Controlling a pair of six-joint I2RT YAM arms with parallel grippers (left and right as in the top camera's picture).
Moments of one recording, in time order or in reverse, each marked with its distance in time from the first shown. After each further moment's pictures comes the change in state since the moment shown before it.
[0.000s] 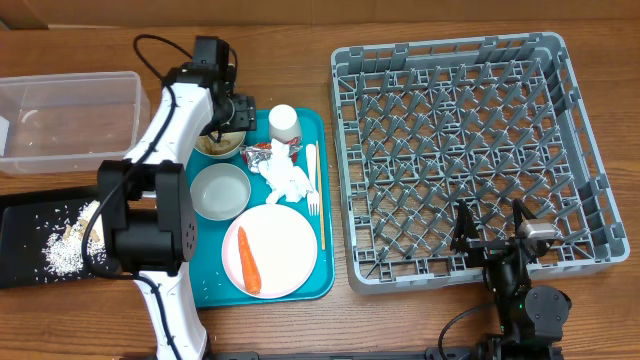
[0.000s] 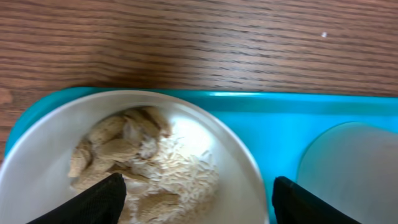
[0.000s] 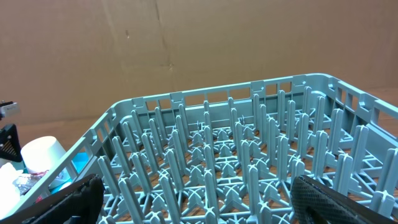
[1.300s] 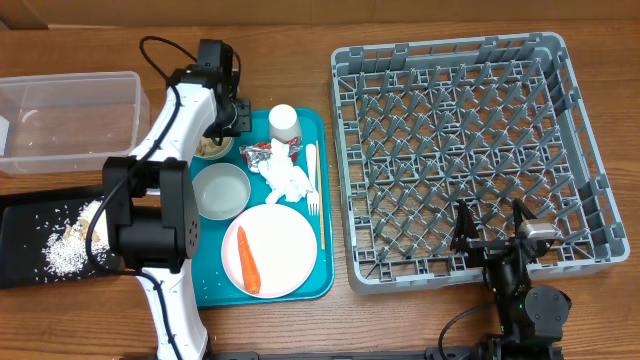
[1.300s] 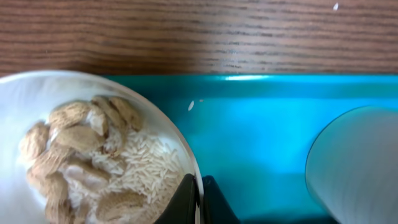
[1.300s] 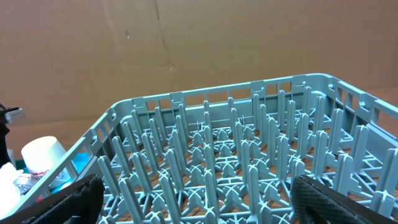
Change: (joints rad) left arm -0.015 0.025 0.008 -0.034 -0.029 0.030; right arm 0.000 0.000 0.000 0.000 0.000 0.000
